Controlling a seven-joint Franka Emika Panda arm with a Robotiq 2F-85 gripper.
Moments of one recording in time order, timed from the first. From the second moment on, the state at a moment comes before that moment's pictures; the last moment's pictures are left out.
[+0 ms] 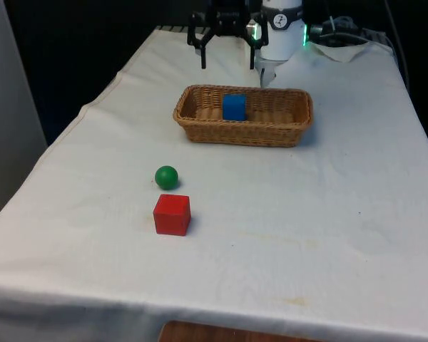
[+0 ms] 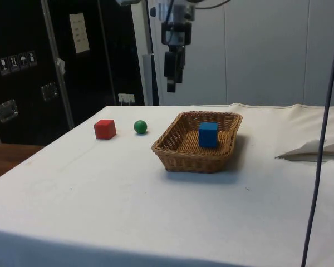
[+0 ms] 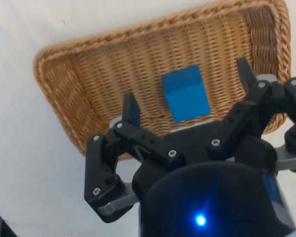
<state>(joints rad) 0.30 -0.02 -0.48 -2.44 0.00 2.55 -0.29</state>
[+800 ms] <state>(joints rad) 0.30 0.26 -0.48 -2.14 0.28 2.49 -0.48</state>
